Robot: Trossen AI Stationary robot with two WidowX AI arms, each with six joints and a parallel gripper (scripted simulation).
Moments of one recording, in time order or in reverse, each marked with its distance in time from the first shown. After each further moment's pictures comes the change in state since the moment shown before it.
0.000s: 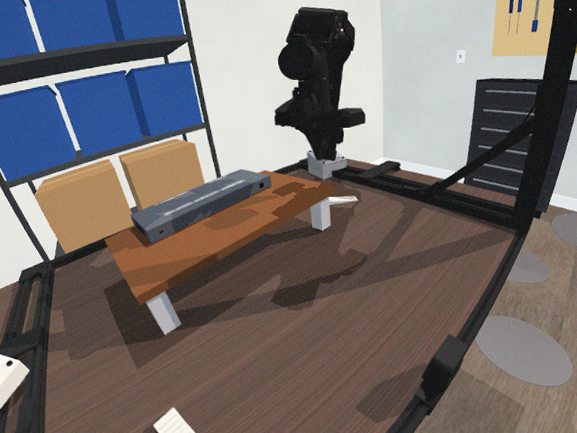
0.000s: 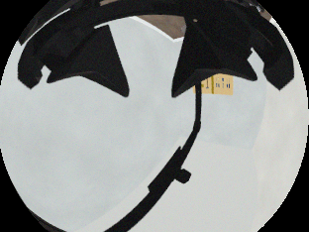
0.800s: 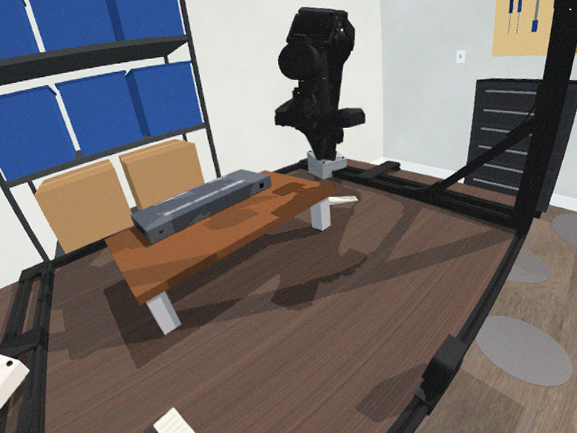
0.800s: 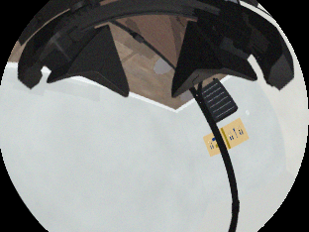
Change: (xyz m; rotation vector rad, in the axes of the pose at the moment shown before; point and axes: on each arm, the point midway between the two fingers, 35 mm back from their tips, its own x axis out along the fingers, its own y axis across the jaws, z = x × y) left arm -0.083 -0.039 -0.237 0.147 0.762 -0.189; right arm 0.000 0.000 0.000 0.000 0.000 0.000
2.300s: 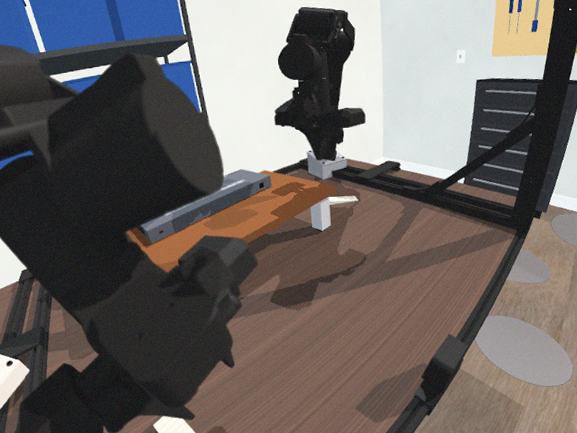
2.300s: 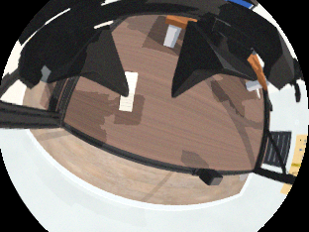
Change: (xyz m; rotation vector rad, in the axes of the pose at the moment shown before) left arm -0.118 -0.104 -0.304 0.226 1.051 -0.520; right arm 0.000 0.000 0.000 0.000 0.000 0.000
